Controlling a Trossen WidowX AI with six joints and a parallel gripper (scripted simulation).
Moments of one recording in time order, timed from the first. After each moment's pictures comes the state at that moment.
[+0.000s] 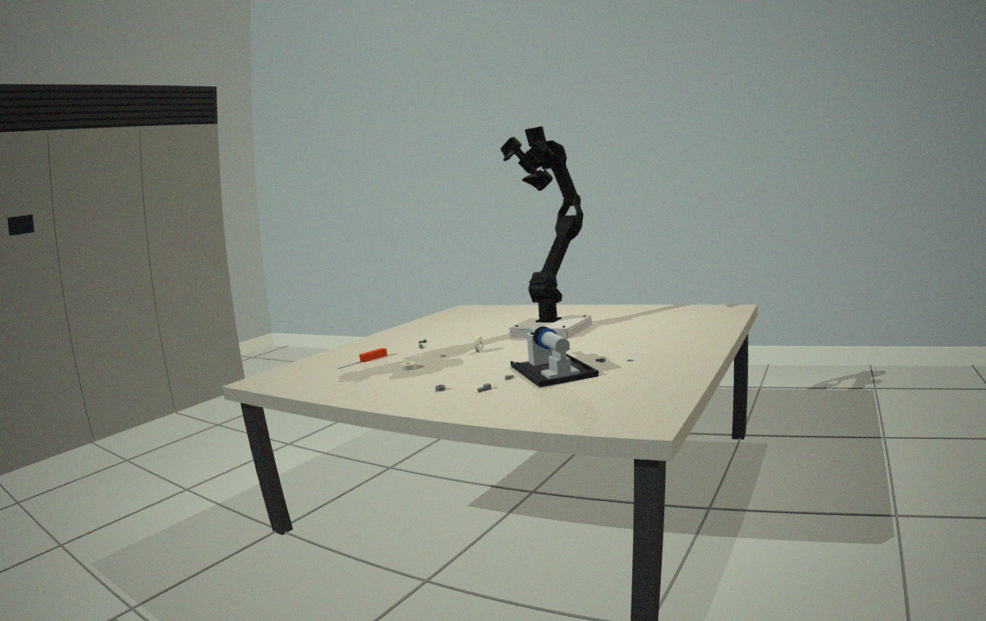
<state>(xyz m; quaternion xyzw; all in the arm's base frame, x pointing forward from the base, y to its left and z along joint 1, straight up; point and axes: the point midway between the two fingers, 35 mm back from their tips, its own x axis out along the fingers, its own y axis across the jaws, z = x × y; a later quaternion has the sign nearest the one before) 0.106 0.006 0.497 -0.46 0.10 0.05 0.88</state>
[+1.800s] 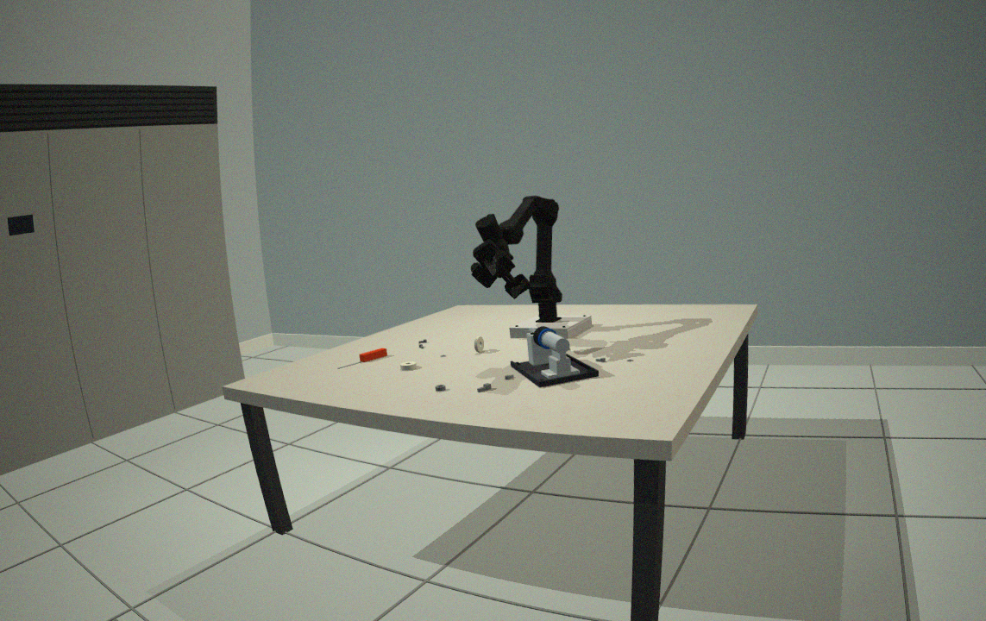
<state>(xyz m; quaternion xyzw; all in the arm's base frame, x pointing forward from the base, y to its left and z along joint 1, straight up) 0.365 0.075 0.196 0.78 0.36 -0.05 0.51</state>
